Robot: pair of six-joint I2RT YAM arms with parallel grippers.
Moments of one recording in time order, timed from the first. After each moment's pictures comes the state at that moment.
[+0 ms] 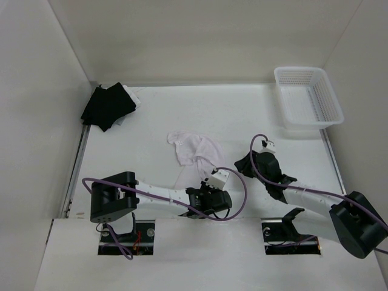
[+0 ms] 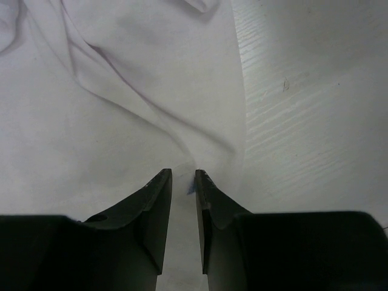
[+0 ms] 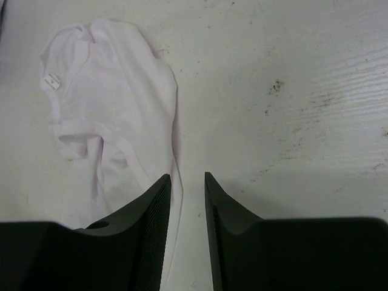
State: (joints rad) left arm -1.42 1.61 0.82 -0.25 -0.70 -0.75; right arm 0.57 1.13 0.29 0.32 0.15 0.83
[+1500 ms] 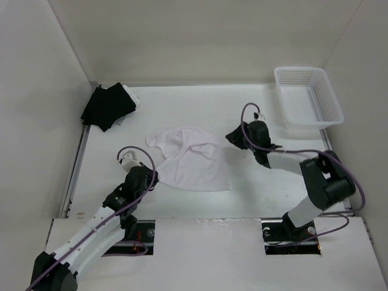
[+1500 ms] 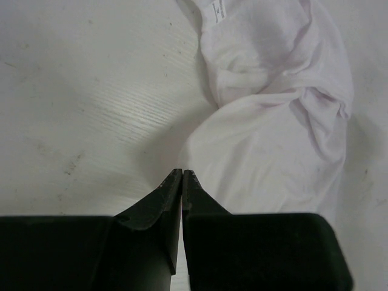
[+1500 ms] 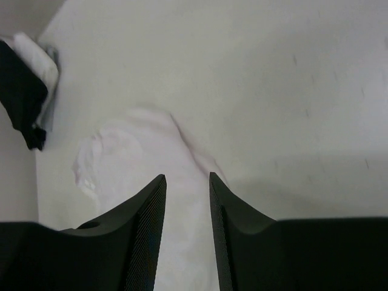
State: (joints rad) left arm -0.51 0.56 0.22 -0.24 -0.36 -0.92; right arm 0.39 1.66 0.80 0.40 -0.04 0.85
